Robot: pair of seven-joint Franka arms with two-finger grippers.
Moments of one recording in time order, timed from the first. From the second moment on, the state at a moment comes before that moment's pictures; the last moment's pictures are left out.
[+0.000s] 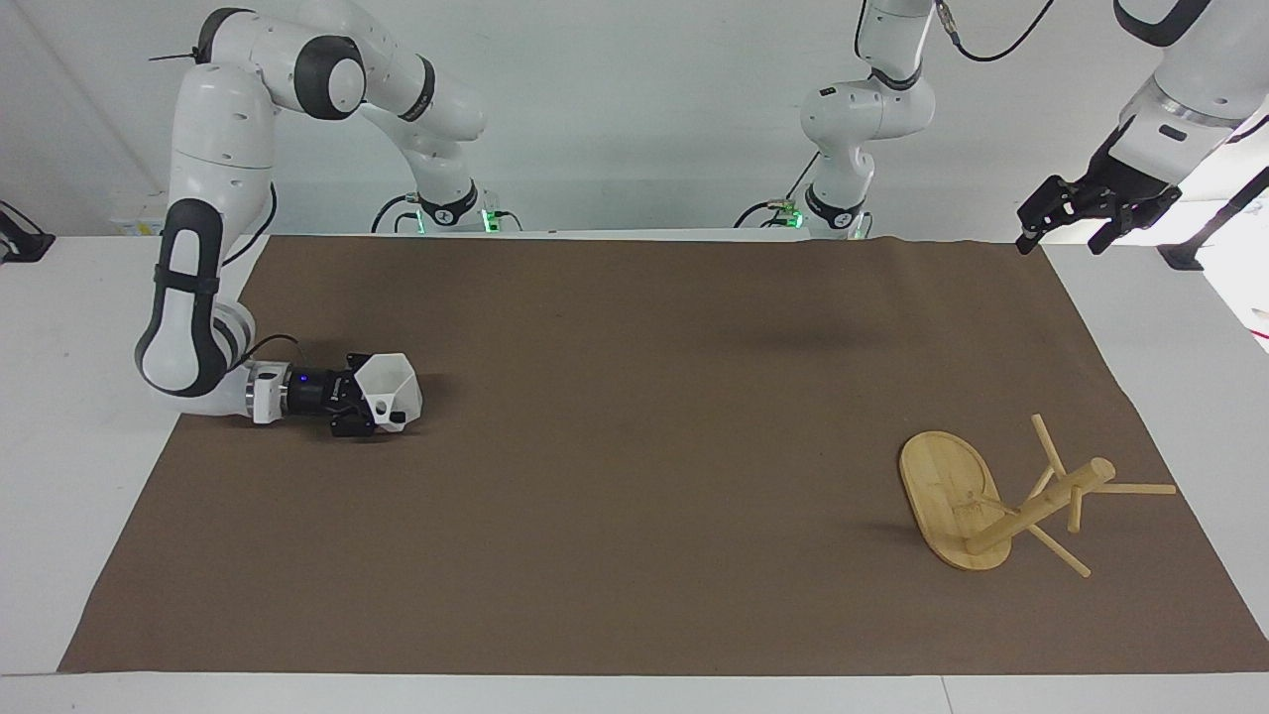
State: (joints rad) left arm 0.06 -0.07 -0.05 -1.57 -0.03 1.47 0.09; right arm -0.31 0.61 -0.14 -1.91 1.10 1.43 -2.65
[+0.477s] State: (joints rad) left arm 0.06 -0.07 -0.05 -1.57 -0.03 1.50 0.10; right arm -0.11 0.53 -0.12 -1.91 1.29 1.51 -2.49
